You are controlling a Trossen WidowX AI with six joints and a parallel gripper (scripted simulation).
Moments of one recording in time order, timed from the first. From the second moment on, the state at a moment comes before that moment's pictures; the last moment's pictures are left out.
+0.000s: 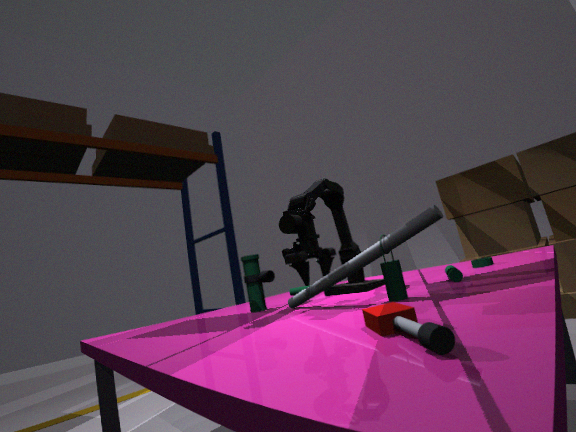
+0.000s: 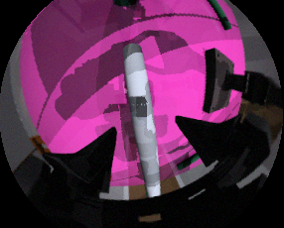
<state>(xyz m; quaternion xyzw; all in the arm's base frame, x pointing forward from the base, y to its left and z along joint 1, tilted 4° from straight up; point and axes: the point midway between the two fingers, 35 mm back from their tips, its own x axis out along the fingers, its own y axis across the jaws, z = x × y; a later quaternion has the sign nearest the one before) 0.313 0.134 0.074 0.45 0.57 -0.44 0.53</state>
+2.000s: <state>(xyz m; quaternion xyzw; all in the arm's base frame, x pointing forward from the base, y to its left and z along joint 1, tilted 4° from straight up) 0.318 0.113 0.061 0.42 0.54 -0.47 0.56</state>
